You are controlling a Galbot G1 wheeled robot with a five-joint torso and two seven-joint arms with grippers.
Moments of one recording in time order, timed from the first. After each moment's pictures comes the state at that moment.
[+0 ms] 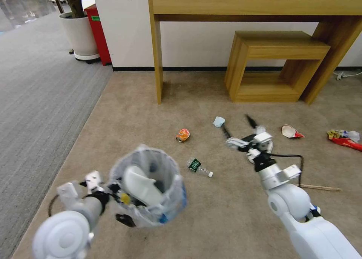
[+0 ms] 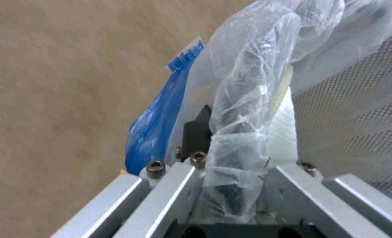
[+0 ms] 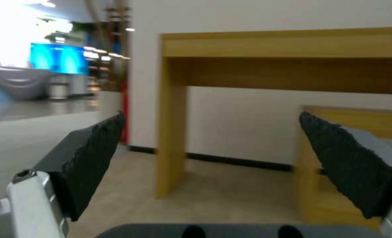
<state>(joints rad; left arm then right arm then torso) 1.47 -1.27 -0.71 -2.34 -1.13 0.74 -0.72 -1.27 1.05 0.47 1.93 0.46 0.26 -0.04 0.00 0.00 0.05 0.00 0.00</state>
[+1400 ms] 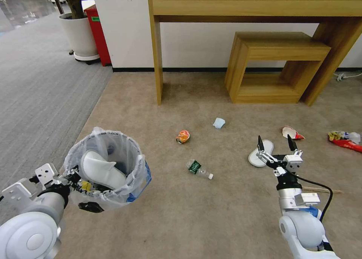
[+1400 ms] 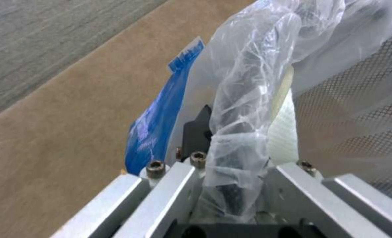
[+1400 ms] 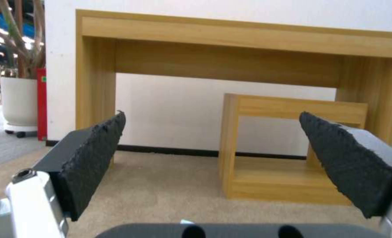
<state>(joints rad) 1.48 -1.35 -0.88 -2.39 -1.01 0.74 -0.64 -1.41 1.25 0.63 1.88 0.27 0.36 0.01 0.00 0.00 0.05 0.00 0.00</state>
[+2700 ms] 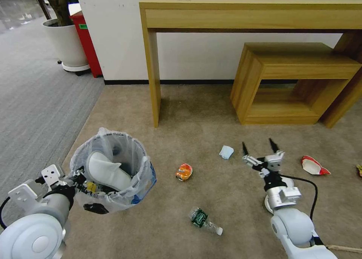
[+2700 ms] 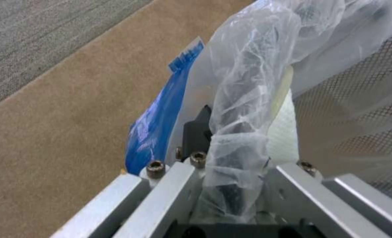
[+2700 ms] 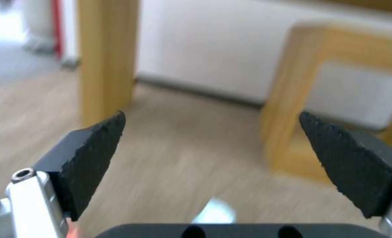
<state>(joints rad) 1.49 -1.36 -0.85 -2.41 -0.99 0.74 -0.64 -1.38 1.16 0.50 1.87 0.19 0.18 0.06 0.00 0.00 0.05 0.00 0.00</state>
